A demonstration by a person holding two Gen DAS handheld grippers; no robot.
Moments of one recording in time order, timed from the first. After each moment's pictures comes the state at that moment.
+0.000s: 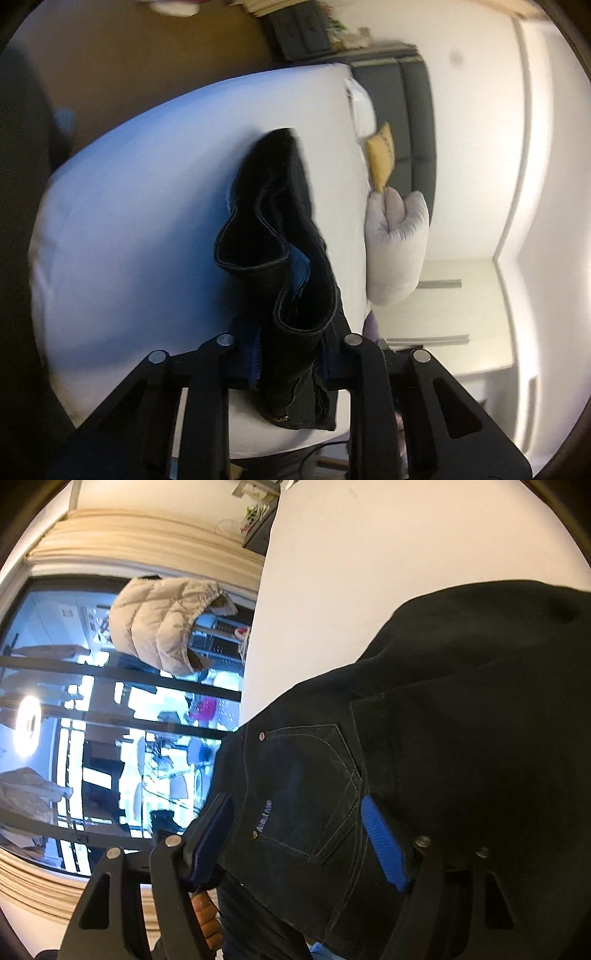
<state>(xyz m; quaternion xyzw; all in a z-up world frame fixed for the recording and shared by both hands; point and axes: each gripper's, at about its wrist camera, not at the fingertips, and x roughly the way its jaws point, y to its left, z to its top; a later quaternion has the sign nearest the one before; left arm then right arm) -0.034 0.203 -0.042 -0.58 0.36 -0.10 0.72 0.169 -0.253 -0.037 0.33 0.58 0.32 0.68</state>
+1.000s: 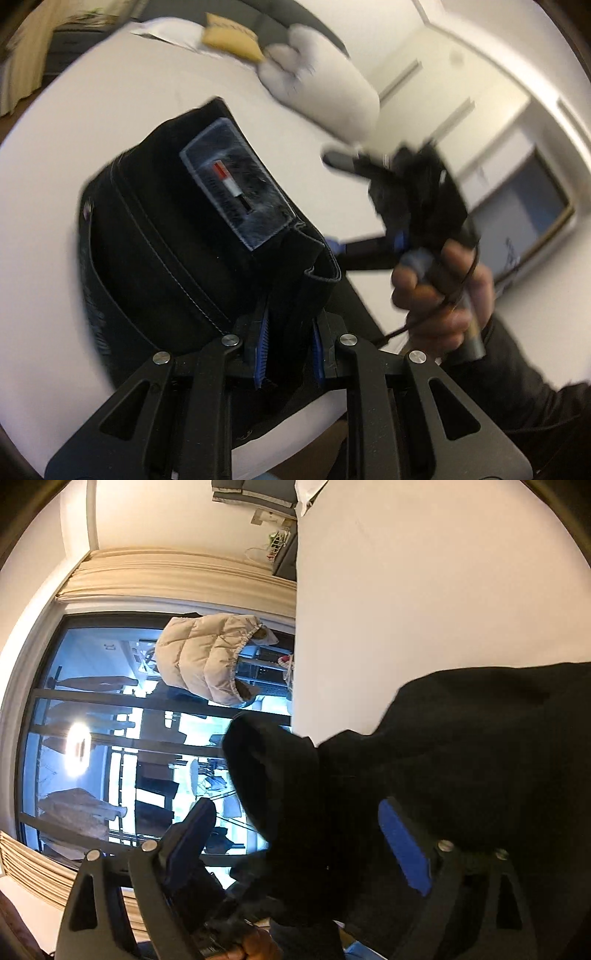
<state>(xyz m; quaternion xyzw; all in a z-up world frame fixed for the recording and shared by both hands) 0.040 -0.086 0.072 -0.17 0.44 -0.32 0.82 0.187 -0.339 -0.011 0.42 0.52 0.36 0.65</state>
